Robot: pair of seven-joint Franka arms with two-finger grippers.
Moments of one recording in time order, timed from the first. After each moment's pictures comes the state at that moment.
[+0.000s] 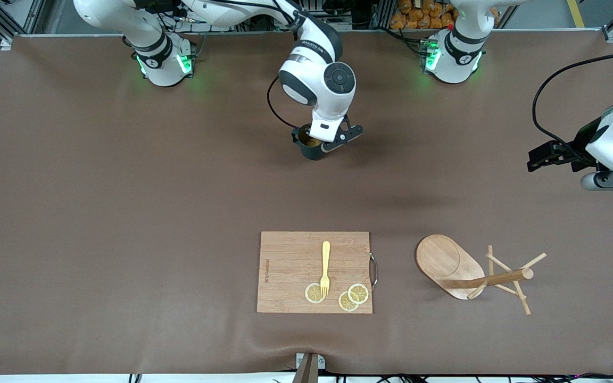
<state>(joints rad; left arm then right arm) 0.10 0.08 -0.13 -1.63 -0.01 1.67 -0.04 0.86 0.64 0.18 -1.55 0.00 2.02 0.50</state>
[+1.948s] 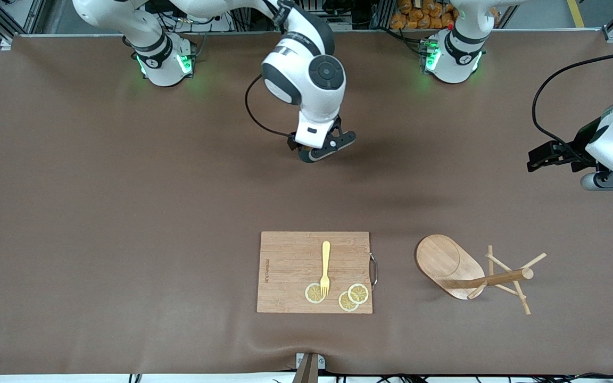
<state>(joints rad) 0.10 0.08 -0.14 -1.63 -0.01 1.67 -0.04 0.77 0.54 0.16 -1.47 -0.04 1.91 0.42</state>
